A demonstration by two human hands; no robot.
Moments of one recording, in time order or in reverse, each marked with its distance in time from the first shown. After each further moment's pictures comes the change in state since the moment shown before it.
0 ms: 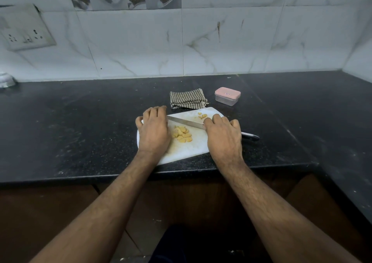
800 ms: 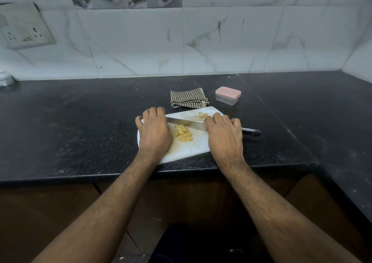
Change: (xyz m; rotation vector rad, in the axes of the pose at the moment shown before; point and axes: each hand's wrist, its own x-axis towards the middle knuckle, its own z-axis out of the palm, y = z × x) left_hand -0.001 0.002 0.000 0.066 0.011 -0.030; right_hand -0.003 0.000 0.000 -0.024 0.064 0.006
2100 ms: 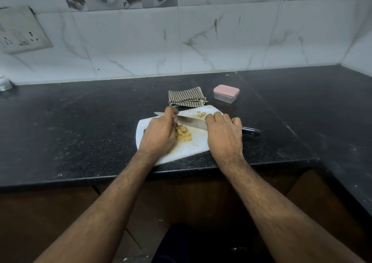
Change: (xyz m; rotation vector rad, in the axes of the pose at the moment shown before) left_hand -0.001 -0.004 0.003 -0.357 -0.054 0.294; right_hand 0.005 0.002 0.002 0.013 -0.069 0.038
